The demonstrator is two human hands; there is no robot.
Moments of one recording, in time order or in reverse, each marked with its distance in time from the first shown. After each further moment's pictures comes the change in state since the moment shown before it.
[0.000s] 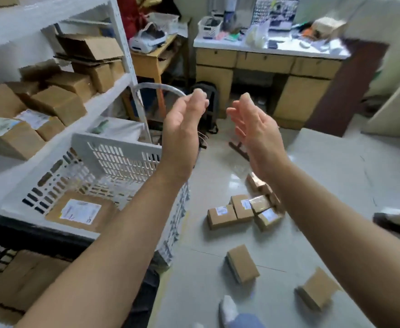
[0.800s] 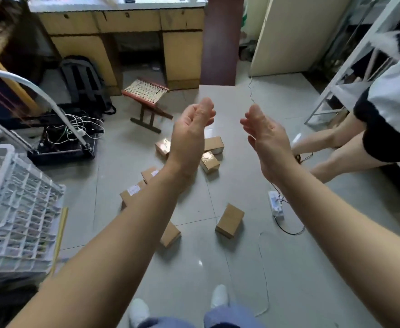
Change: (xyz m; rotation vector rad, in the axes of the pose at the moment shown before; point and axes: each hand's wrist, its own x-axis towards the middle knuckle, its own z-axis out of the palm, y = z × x) left_hand -0.164 -0.078 0.359 -0.063 -0.450 -0.283; right_hand -0.147 0.063 -0.401 -0.083 0.487 0.234
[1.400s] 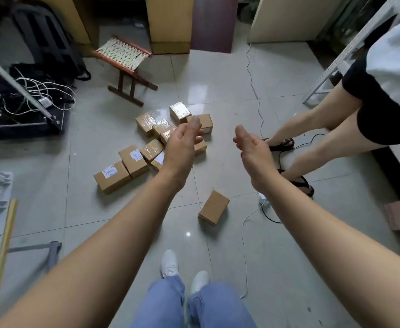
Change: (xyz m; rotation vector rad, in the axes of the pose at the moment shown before) left_hand 0.079 -0.128 0.046 -0.011 0.063 -0.297; right_hand 0.099 0.107 -0.037 -0.120 -0.007 0.236
